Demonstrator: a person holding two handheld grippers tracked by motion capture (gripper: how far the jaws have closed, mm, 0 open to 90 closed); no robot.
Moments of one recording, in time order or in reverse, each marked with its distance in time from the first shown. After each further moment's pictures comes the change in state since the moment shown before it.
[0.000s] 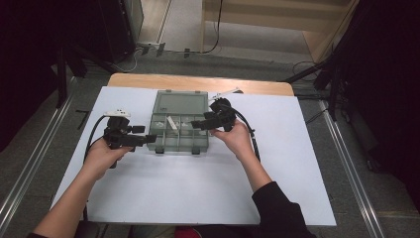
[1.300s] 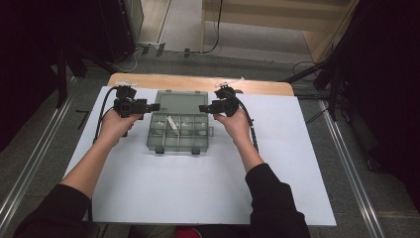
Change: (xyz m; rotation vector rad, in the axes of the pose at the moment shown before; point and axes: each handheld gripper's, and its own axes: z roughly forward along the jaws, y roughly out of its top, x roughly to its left) left arm 0.054 0.068 0.044 -0.044 0.155 -0.095; right arm -0.049 0.023 0.018 -0.042 -0.144 0.125
